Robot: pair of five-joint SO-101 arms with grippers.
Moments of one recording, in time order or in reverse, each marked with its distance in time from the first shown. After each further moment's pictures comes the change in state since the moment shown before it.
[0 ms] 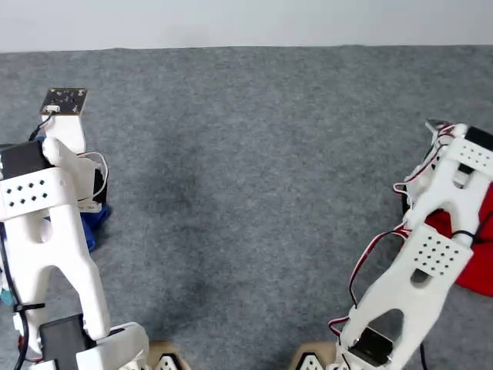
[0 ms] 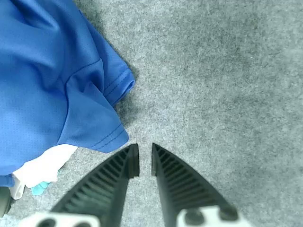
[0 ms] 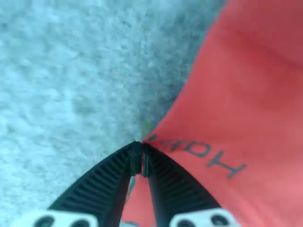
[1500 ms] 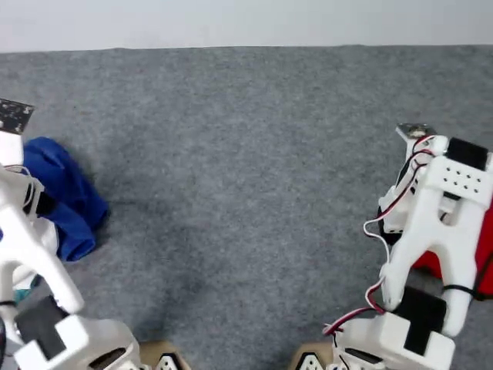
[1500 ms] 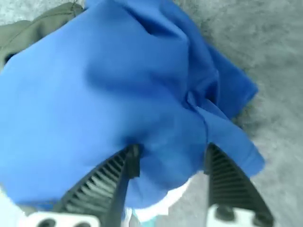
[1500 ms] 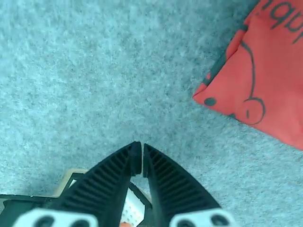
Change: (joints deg) left arm -20.9 10.4 0.2 -20.5 -30.5; right arm -7.4 -57.2 54.7 0.8 -0.4
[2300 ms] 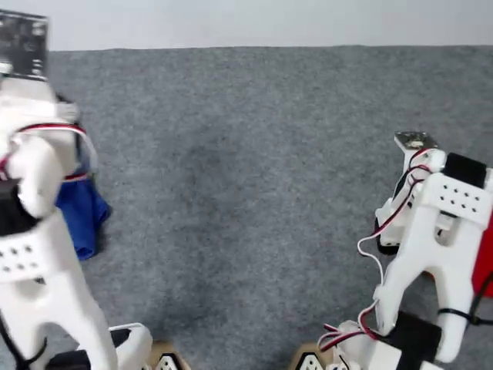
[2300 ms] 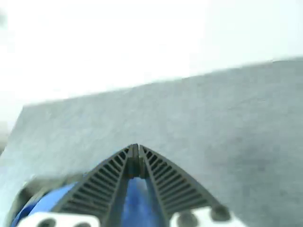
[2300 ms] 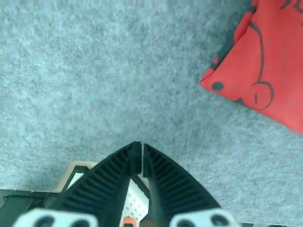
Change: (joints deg) left arm 29.1 -23.7 -19.7 3.7 29.3; right arm 0.0 -9.7 8.1 0.0 0.0
